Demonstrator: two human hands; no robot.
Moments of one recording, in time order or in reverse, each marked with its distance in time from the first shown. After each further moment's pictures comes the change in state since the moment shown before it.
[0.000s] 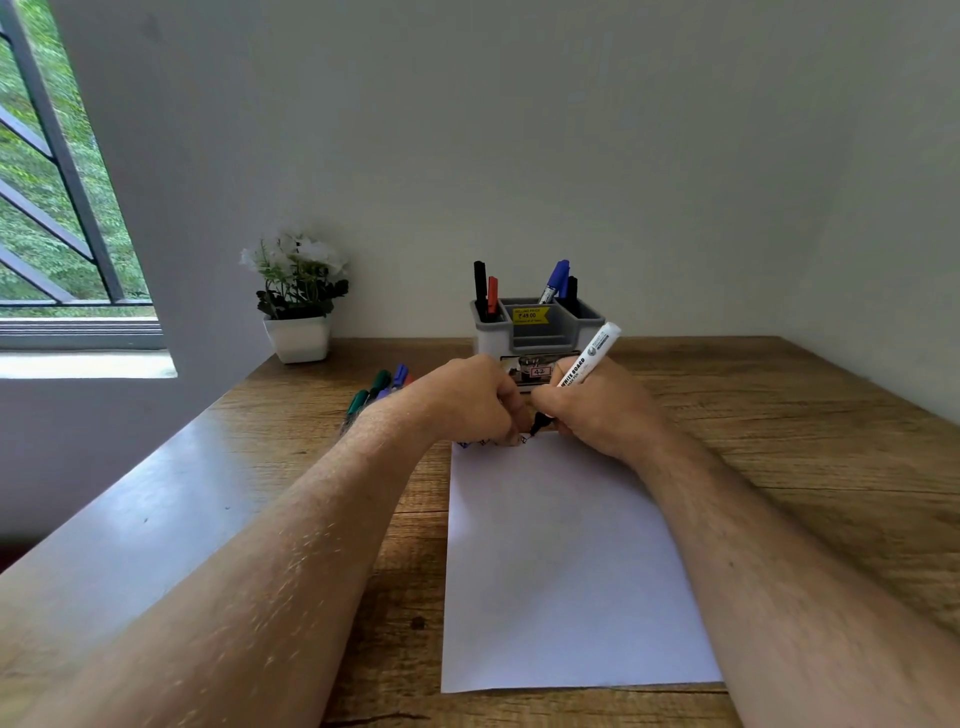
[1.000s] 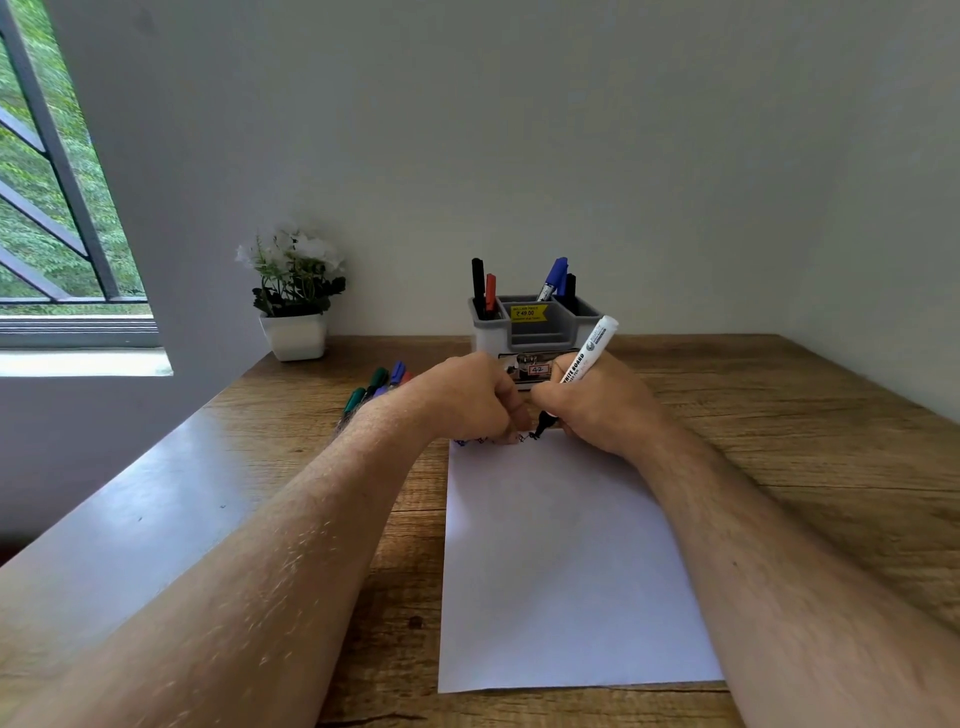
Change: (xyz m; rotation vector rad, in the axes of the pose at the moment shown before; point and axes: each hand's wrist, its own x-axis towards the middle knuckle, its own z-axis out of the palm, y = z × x) left_hand 0.001 0.000 0.001 -0.007 0.004 0.006; right_hand 0.001 0.000 -0.002 -0.040 0.015 -0.036
